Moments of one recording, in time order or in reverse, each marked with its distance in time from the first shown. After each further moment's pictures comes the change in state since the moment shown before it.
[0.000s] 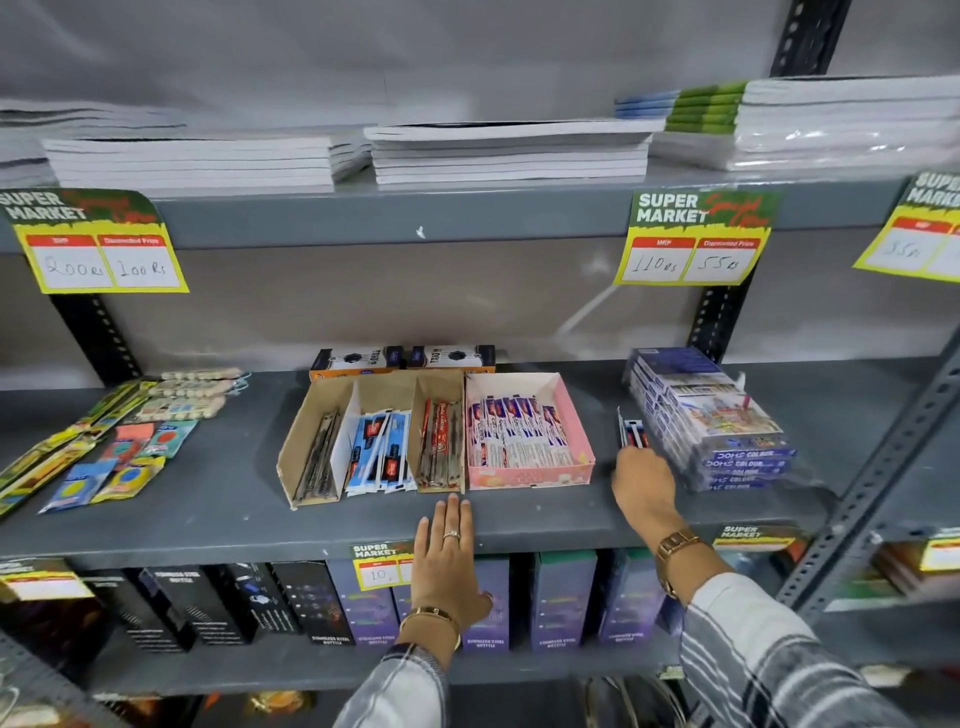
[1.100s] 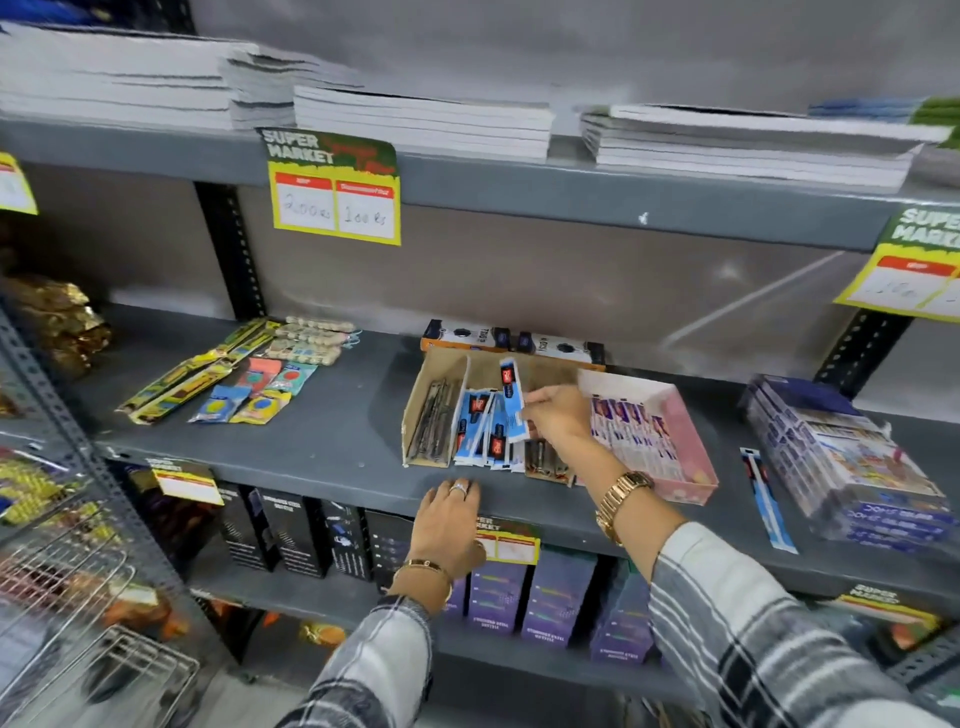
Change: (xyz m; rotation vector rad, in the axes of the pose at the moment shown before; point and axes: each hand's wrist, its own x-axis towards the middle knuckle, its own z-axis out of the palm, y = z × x) left_hand -0.009 -0.116 -0.010 -0.136 0.054 -0.068; right_hand -0.037 -0.220 -0.012 0.883 -0.279 -0.102
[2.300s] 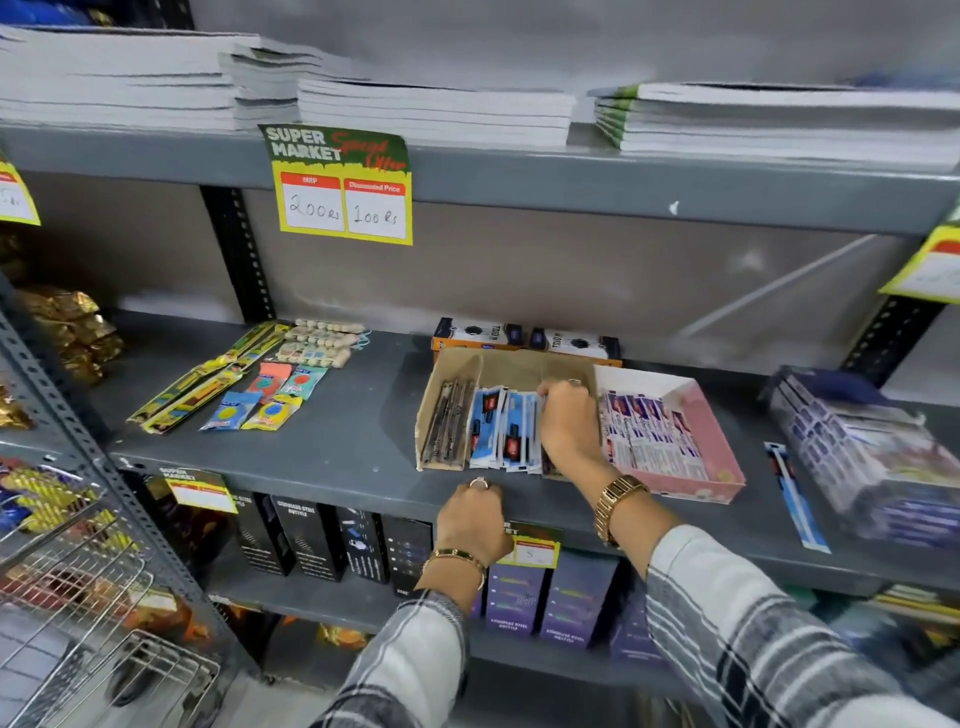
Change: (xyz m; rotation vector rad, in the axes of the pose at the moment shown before) left_hand 0.008 0.009 -0.021 -0.131 -0.093 -0.068; right_hand -0.002 0.003 0.018 -0.573 0.164 -0.354
